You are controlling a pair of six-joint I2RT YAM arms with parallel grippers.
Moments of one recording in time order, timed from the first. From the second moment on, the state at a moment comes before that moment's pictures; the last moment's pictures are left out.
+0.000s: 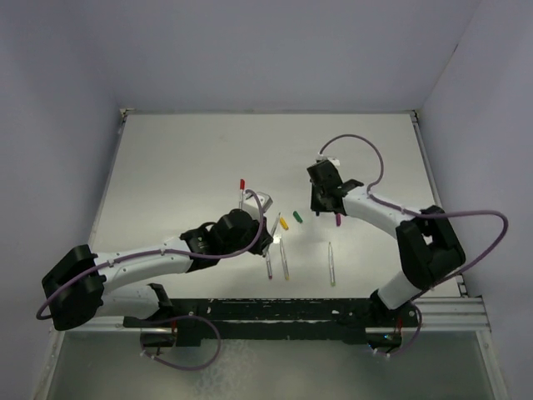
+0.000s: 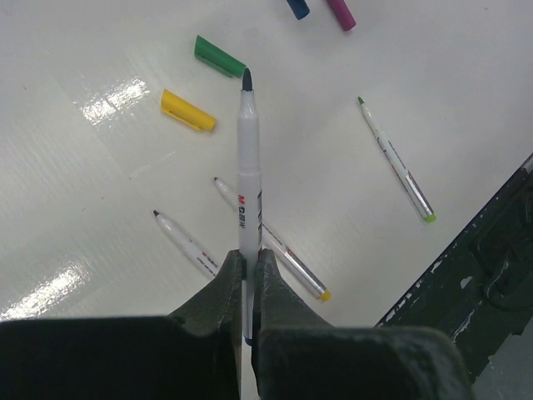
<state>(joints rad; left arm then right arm) -1.01 1.22 0.64 0.01 -0.12 -0.51 0.52 1.63 0.97 -0.38 0.30 0.49</state>
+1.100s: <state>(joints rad) -1.01 1.29 0.55 0.64 0.05 -0.55 0.52 0.90 0.43 0.56 -0.08 0.59</state>
